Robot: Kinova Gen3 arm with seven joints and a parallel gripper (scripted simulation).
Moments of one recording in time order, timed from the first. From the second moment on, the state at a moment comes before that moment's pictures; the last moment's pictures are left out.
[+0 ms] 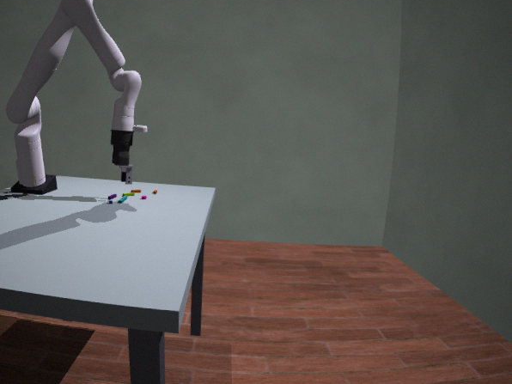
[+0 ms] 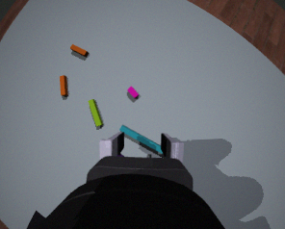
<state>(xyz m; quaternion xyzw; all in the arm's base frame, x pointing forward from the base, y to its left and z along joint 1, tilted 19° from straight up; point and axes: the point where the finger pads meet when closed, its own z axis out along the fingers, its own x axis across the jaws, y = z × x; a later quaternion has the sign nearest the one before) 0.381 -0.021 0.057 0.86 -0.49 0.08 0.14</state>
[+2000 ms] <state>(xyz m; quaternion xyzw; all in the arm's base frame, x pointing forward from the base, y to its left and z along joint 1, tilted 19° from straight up) 0.346 -0.090 0.084 0.82 -0.55 0.10 0.14</state>
